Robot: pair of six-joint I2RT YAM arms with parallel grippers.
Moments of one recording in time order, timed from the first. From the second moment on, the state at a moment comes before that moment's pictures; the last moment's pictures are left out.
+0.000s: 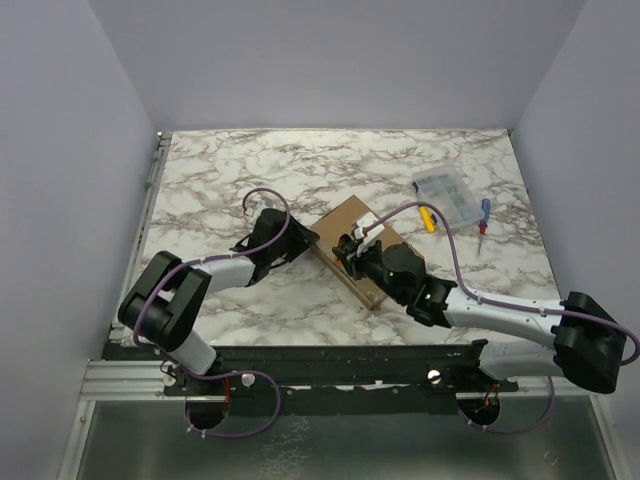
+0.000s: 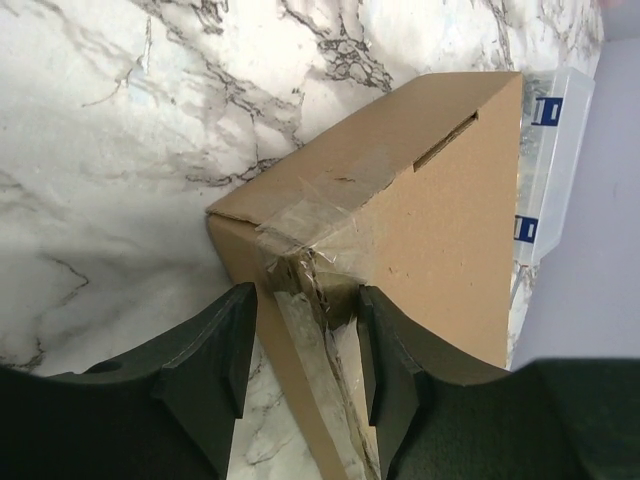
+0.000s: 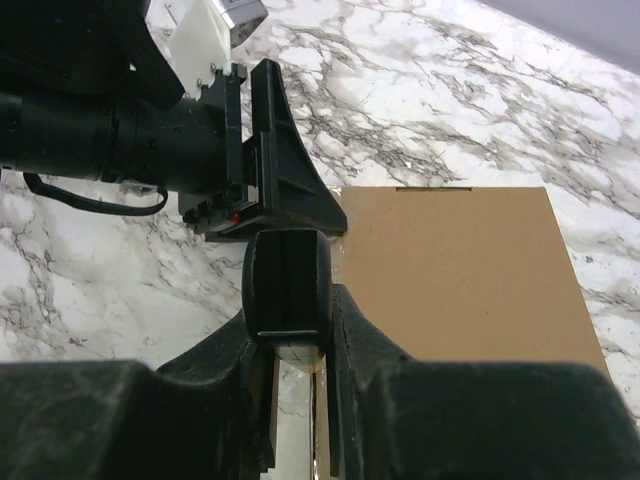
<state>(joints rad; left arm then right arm) -0.51 1.56 0.64 0.34 0.01 -1.13 1.01 1.23 0.61 0.46 0.28 0.02</state>
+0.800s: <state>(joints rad) -0.47 1.64 0.75 0.29 -0.02 -1.11 1.04 1.04 0.51 0.32 0.36 0.11</state>
